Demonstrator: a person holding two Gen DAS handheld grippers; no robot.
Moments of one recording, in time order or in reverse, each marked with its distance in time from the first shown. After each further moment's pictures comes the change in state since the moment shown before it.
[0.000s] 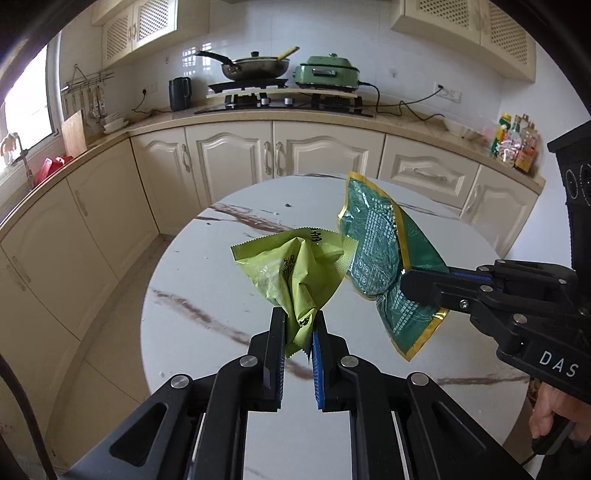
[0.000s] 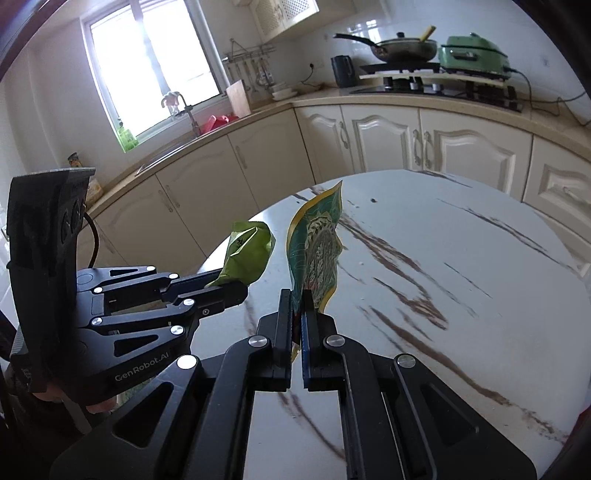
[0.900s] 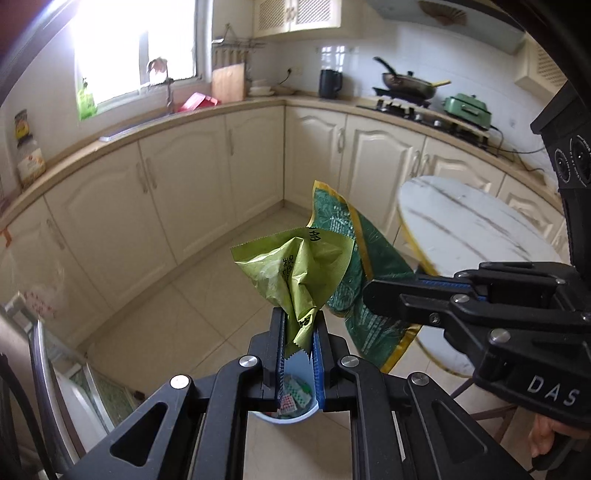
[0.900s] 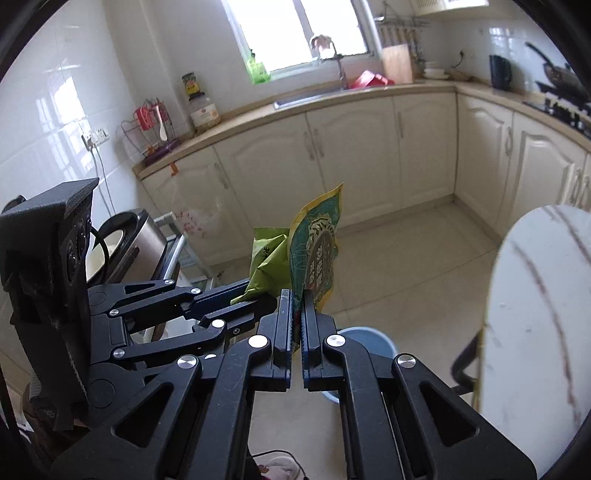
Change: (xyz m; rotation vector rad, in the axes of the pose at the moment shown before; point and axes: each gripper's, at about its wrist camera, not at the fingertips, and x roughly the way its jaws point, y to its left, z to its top) left arm -0.224 0.138 -0.232 -0.316 -0.011 0.310; right arm 0.127 0.309 -0.040 -0.277 0.182 0.328
